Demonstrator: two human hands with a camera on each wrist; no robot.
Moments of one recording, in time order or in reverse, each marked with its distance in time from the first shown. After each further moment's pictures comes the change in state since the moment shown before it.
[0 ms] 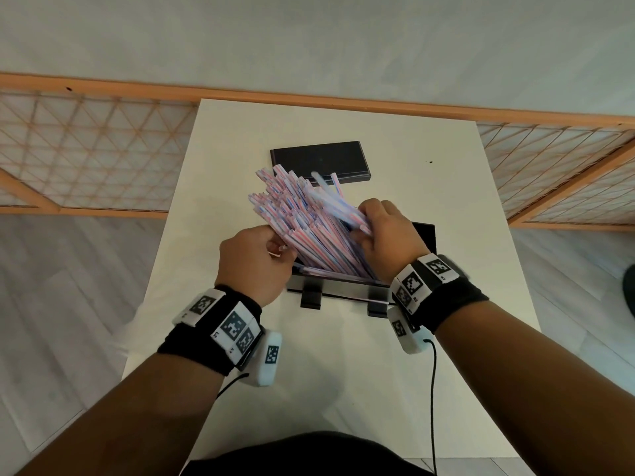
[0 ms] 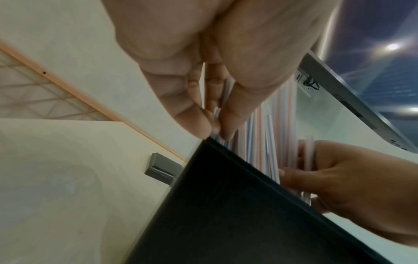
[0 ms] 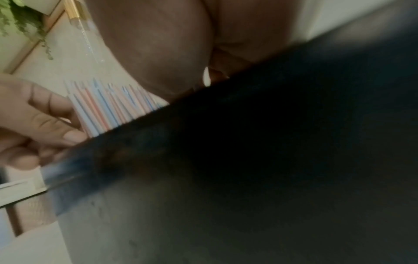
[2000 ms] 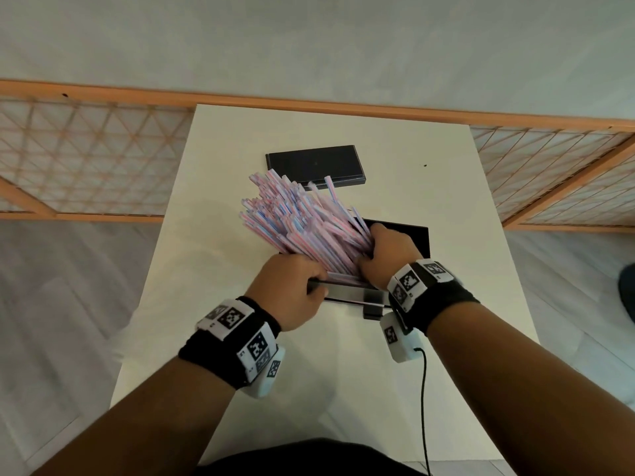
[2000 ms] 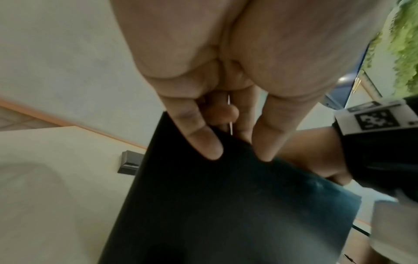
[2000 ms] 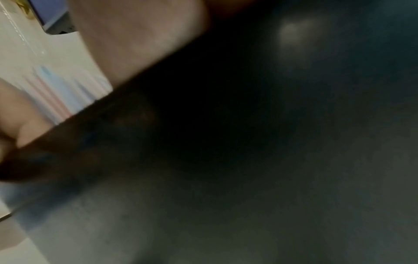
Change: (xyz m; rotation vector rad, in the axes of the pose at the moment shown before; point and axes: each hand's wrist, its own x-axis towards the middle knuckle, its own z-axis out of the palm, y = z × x) left_hand -0.011 0.011 0.027 0.106 -0.356 0.387; right_hand 0.004 0.031 0.019 -0.147 -0.196 0.257
